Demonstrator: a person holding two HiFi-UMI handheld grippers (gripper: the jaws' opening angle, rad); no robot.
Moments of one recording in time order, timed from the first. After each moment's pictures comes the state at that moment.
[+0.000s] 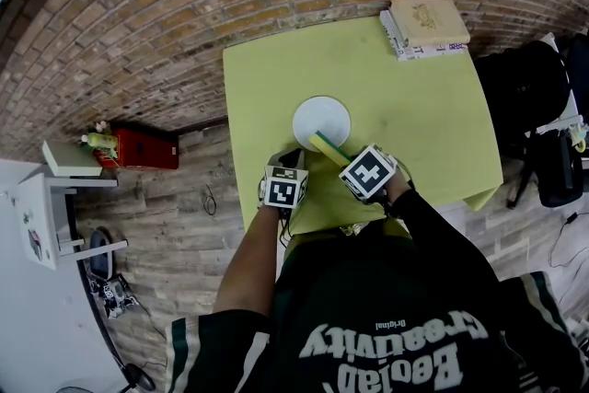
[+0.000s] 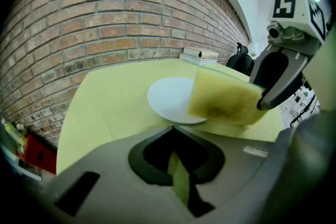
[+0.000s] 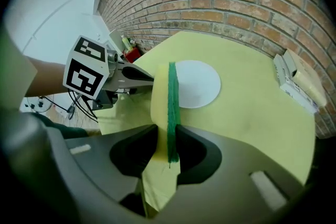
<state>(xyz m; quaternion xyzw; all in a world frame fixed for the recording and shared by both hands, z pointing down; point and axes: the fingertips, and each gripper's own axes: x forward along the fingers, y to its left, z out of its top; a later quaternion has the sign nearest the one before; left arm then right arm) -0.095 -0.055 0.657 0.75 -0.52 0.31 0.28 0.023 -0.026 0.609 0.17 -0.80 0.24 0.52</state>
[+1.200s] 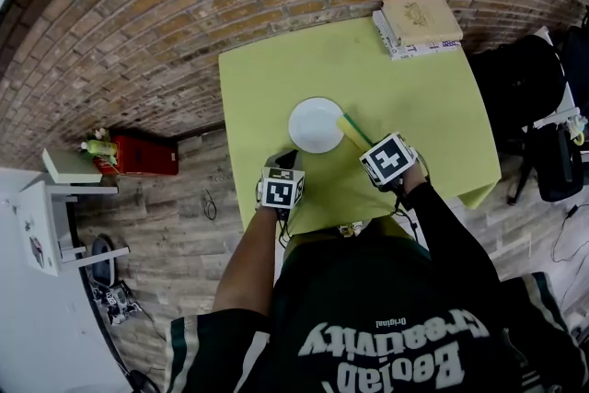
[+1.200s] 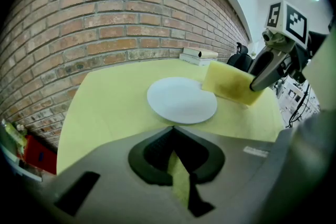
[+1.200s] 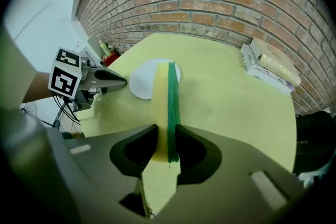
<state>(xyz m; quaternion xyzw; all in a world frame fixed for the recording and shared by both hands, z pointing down) -0.095 -0.055 0.657 0.75 -0.52 0.31 0.27 0.089 -0.064 0.608 0.28 -0.77 0.26 0.51</state>
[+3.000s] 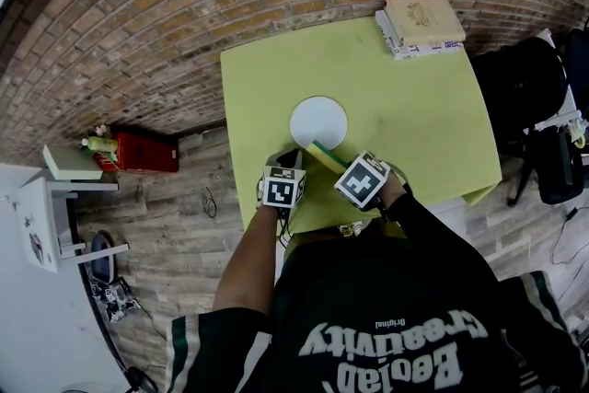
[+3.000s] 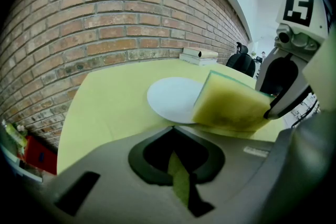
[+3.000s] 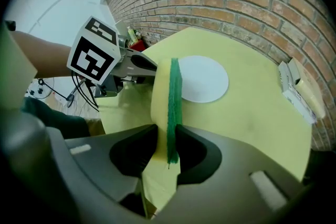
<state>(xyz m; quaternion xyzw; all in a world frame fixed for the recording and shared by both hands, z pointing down) -0.095 -0.055 0.656 0.75 -0.52 0.31 0.27 0.025 -0.006 0.614 0.15 -0.80 0.20 0.55</state>
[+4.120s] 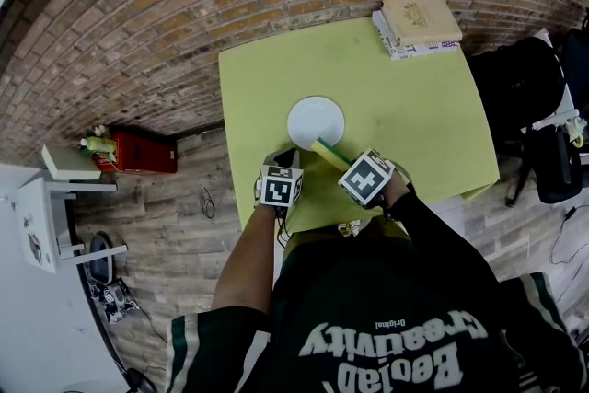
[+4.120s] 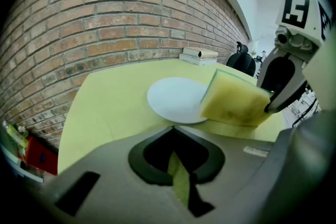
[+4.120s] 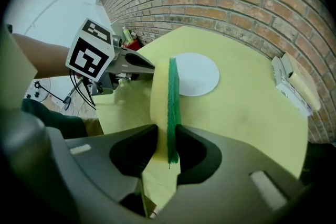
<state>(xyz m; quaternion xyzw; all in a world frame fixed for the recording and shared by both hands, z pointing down) -0.095 -0.054 0.656 0.74 -0.53 0.31 0.27 0.044 -0.011 0.614 0.17 -0.79 0.20 0.55</state>
